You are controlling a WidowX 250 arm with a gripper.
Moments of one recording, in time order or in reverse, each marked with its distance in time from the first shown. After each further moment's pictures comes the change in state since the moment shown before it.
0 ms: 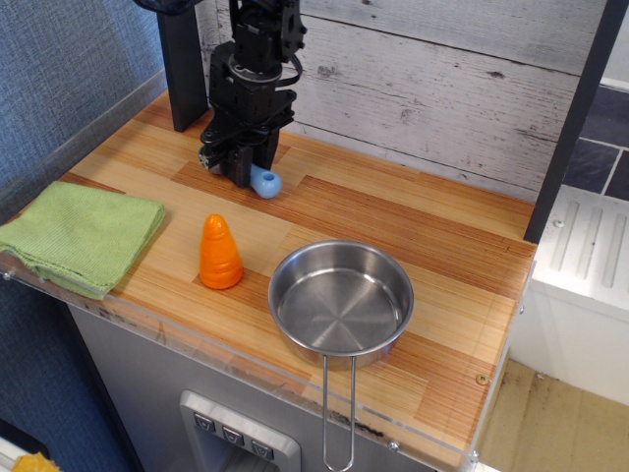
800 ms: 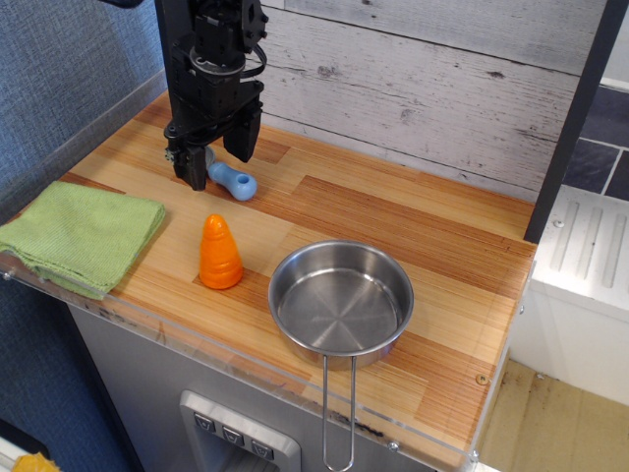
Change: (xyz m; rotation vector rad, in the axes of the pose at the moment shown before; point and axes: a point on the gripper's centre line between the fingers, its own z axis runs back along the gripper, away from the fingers) arm 0.019 0.017 0.001 -0.018 0.002 0.024
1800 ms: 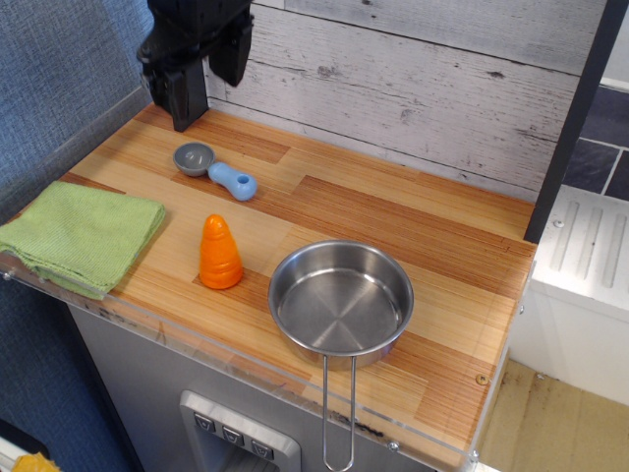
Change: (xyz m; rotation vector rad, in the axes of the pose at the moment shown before) arm 0.008 0.014 0.075 -0.100 -0.102 0.030
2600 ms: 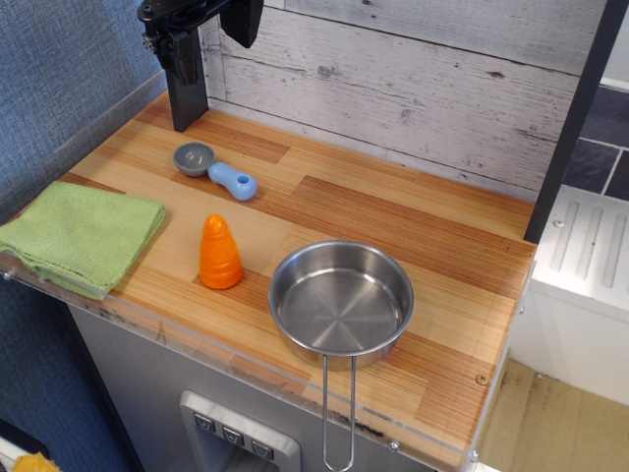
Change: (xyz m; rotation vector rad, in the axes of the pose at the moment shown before) arm 0.001 -0.008 0.047 -0.097 -0.010 -0.027
